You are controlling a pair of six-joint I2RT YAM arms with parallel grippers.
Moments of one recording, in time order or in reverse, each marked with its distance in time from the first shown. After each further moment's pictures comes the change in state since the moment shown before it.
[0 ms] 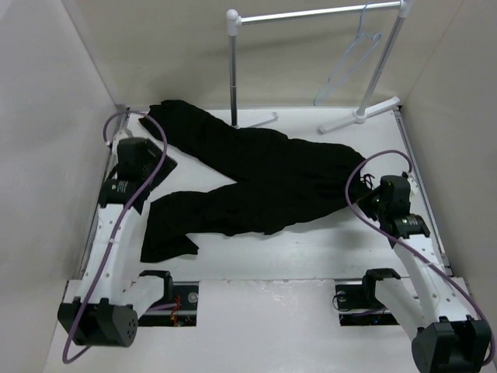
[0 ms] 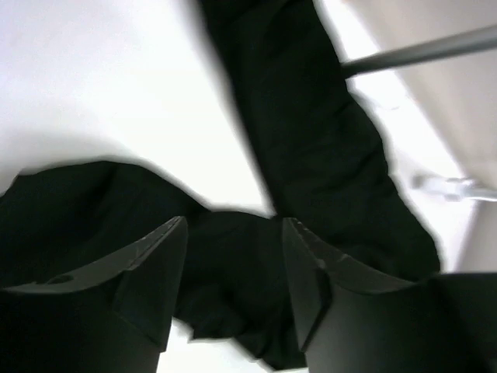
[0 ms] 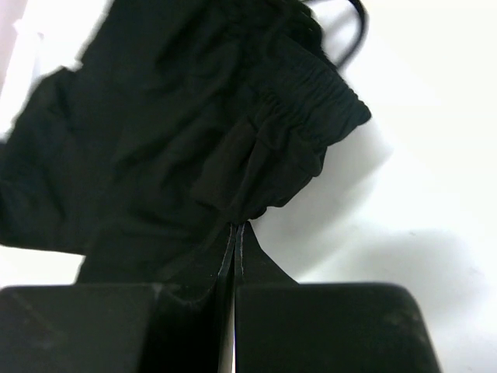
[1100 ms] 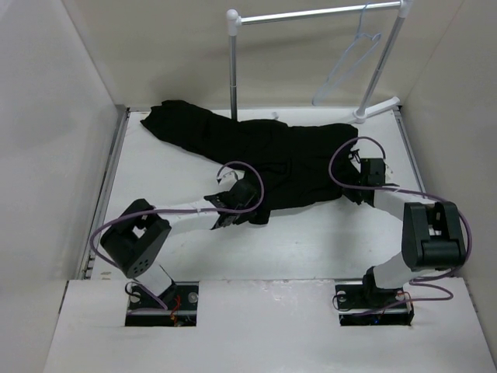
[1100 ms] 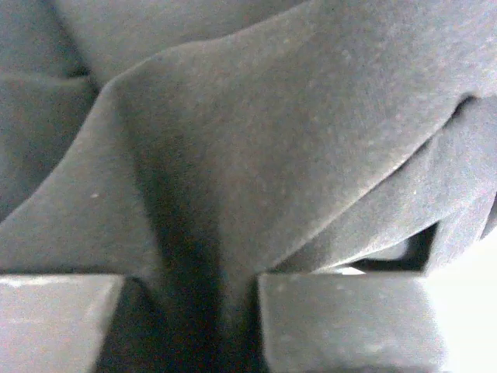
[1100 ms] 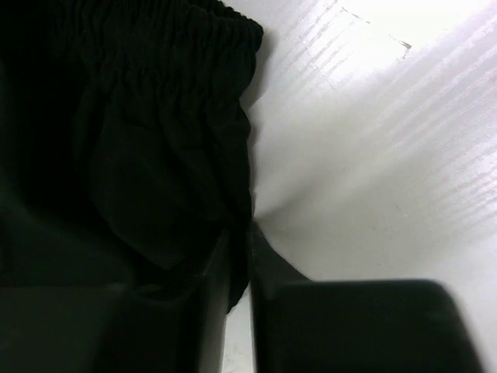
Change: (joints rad) left arm -0.761 0.545 -0.335 0.528 -0.161 -0.301; right arm -0.039 0.720 0.092 0.402 -0.058 -0.009
